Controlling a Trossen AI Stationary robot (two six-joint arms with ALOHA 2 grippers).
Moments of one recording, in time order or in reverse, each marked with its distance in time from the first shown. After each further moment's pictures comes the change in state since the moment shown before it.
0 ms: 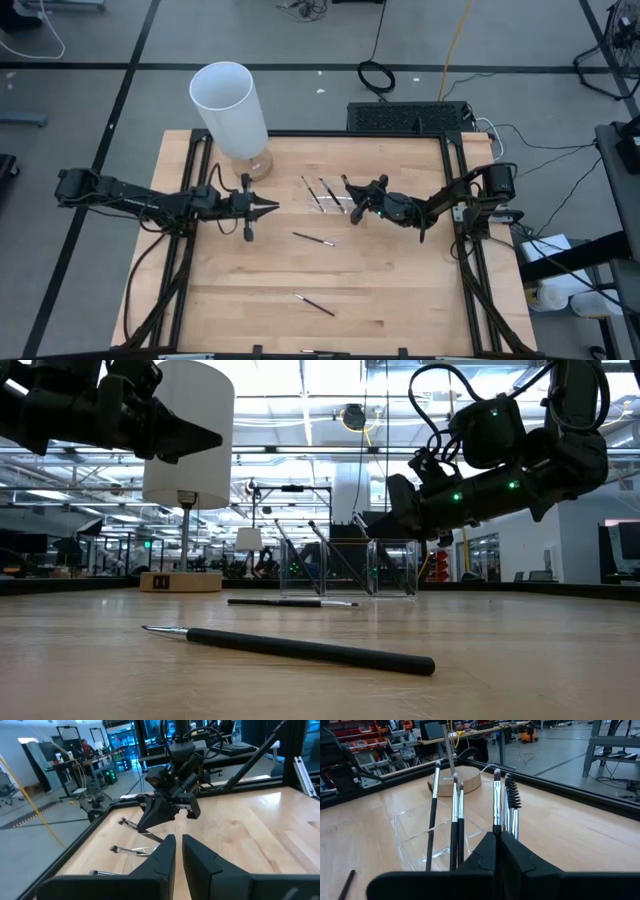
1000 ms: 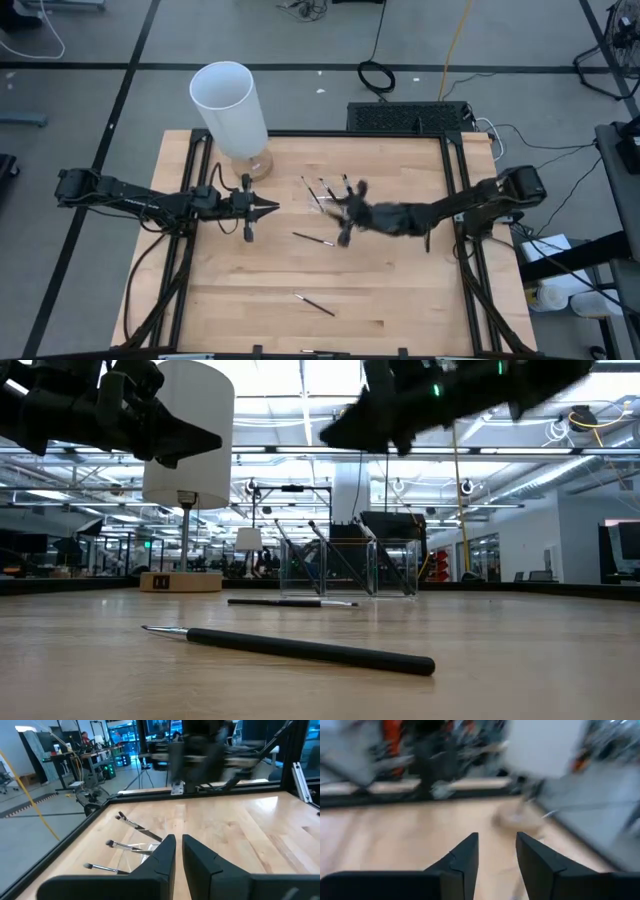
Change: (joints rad) left arm -0.002 0.000 0.000 -0.013 -0.001 -0.063; right arm 0.215 -0.216 0.364 -0.555 -0.029 -0.242
